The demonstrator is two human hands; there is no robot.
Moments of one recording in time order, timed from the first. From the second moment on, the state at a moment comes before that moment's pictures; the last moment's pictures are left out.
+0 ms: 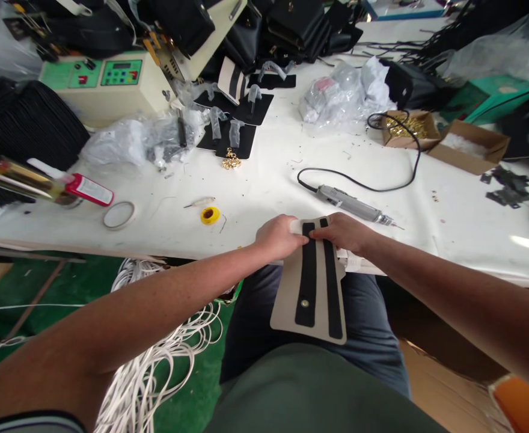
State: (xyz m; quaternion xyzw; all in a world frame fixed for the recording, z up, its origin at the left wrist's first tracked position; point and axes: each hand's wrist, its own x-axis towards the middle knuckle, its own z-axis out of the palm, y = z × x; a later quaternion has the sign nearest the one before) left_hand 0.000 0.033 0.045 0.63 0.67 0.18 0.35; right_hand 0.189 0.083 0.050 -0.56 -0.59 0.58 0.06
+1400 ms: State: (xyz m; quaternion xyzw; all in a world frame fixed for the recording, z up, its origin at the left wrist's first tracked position) left_hand -0.003 0.024 0.020 0.73 0.62 0.25 0.16; right_hand 0.244 0.077 0.075 -0.61 -0.69 0.35 0.19
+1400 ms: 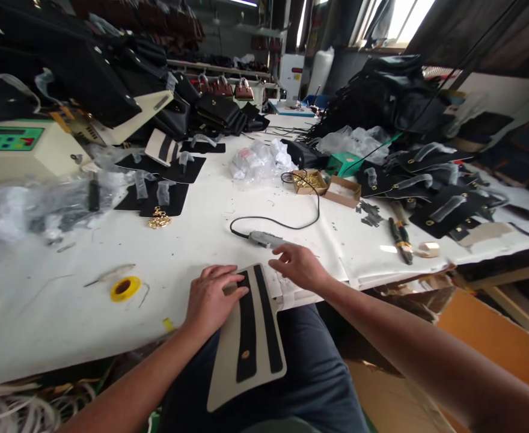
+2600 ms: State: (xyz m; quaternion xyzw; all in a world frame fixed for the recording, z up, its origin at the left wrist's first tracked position) left_hand -0.010 0.029 0.006 0.76 0.58 0.26 0.09; right_hand 0.455 0.191 0.020 -0.77 -0.59 0.18 0.19
